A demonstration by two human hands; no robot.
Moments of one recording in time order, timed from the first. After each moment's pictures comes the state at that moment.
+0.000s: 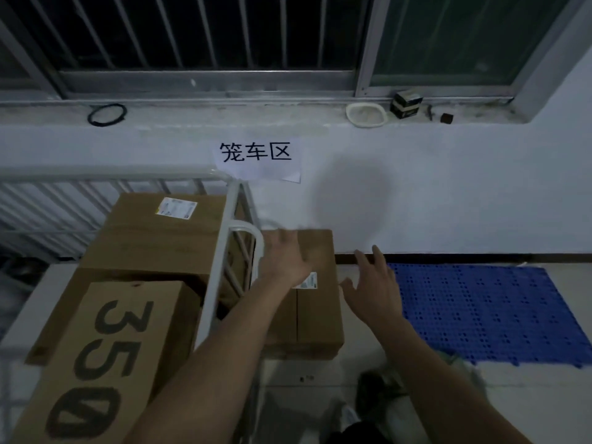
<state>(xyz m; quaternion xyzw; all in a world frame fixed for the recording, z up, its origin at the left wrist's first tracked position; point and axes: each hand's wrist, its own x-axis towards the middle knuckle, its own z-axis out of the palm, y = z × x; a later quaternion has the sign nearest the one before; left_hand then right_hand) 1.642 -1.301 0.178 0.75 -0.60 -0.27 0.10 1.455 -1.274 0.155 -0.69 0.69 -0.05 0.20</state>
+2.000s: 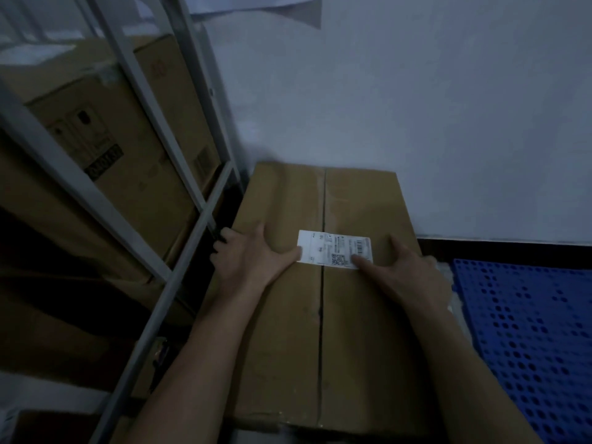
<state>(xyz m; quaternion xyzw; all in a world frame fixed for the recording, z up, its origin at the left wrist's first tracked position) 1.701 -1.446 -0.325 0.87 -0.47 -0.11 0.05 1.458 -1.471 -0.345 -0.62 0.75 -0.08 0.21</state>
